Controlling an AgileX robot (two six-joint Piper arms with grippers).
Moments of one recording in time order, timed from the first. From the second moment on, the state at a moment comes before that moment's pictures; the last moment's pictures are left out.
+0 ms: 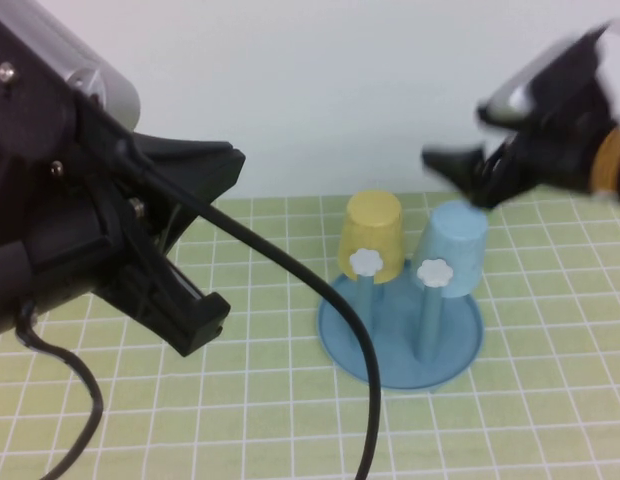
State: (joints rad) right arm 0.25 1.68 -1.10 -1.24 -0.47 0.92; left arm -0.79 0.93 -1.04 0.18 0.39 0.06
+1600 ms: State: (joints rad) right arm 0.25 0.58 -0.46 -1.76 -0.54 1.68; left arm -0.79 0.93 -1.04 0.18 0.39 0.06
